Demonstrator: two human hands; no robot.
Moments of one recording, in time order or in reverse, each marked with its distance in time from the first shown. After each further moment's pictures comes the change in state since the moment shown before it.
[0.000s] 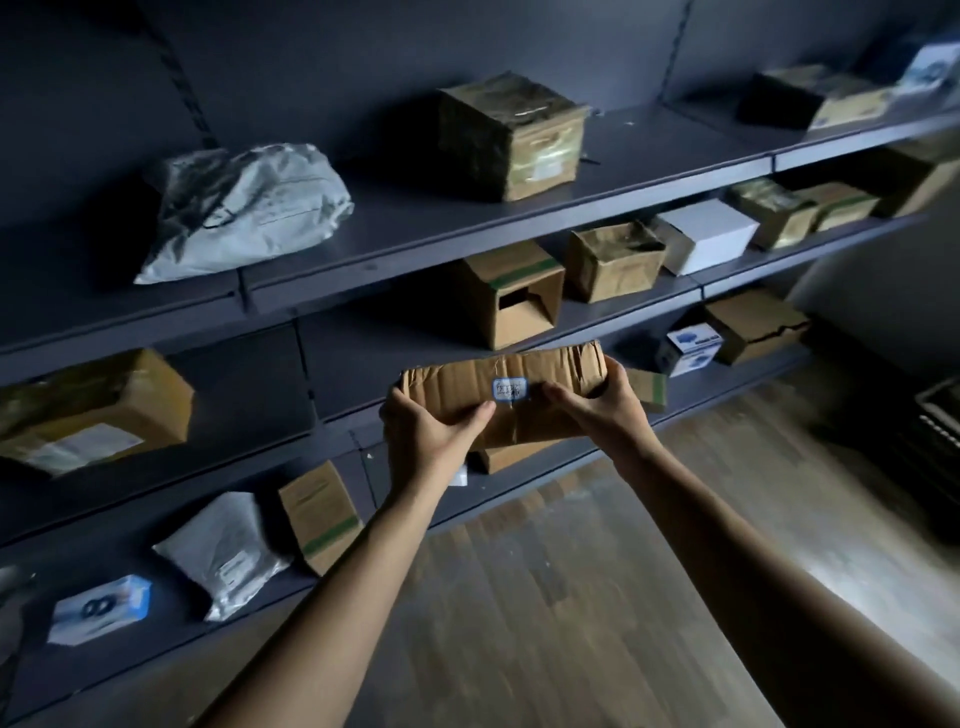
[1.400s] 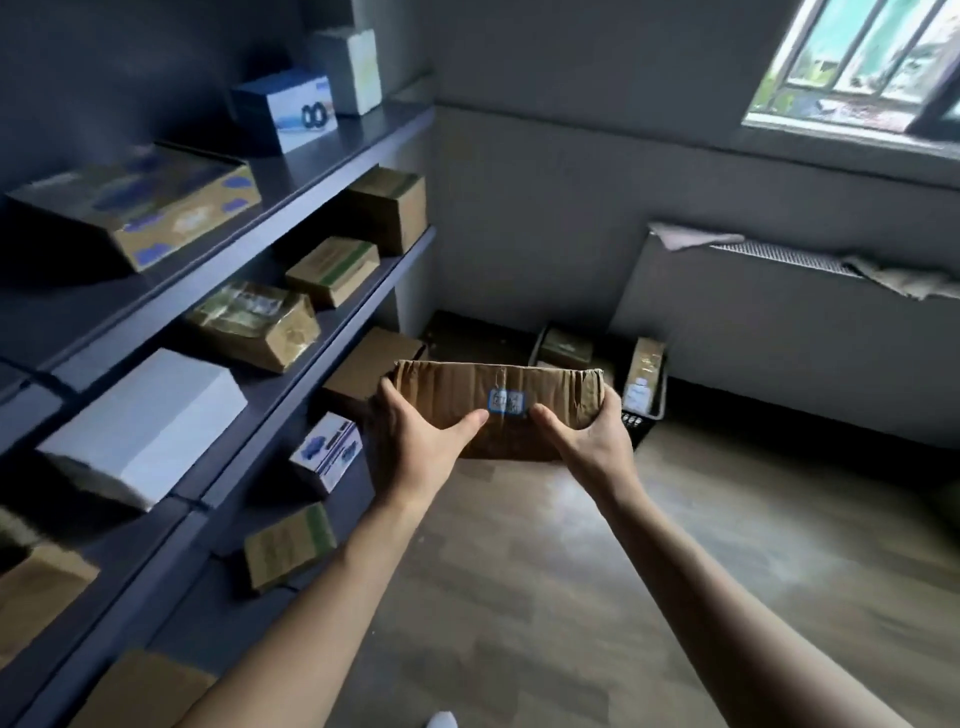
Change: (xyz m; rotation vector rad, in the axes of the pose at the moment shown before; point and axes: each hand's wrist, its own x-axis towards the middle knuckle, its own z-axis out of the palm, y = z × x) left_hand -0.063 0.465 0.641 0.056 -0.540 0.651; right_hand 0.223 0.168 -0.644 -0.050 0.951 0.227
